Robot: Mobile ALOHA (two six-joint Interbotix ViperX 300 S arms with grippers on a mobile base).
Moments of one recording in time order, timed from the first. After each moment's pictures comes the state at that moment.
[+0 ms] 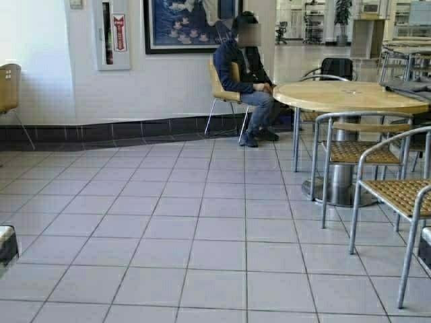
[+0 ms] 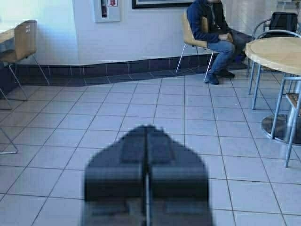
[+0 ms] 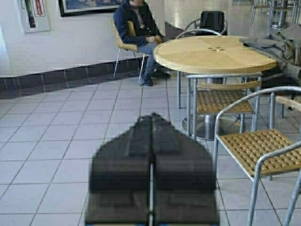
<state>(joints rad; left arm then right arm) 0.00 -0.97 1.17 0.00 -0.29 0.00 0.00 -0.96 1.17 0.00 -0.29 0.00</state>
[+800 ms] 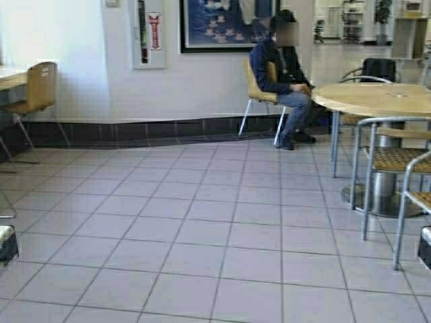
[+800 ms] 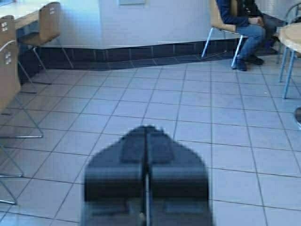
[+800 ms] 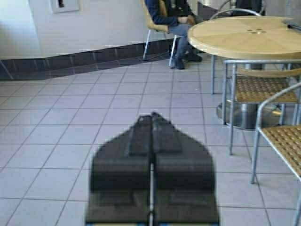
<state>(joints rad) -0.01 -0.96 1.19 0.00 -0.27 0.01 0.01 -0.96 1.19 0.00 -0.25 0.02</state>
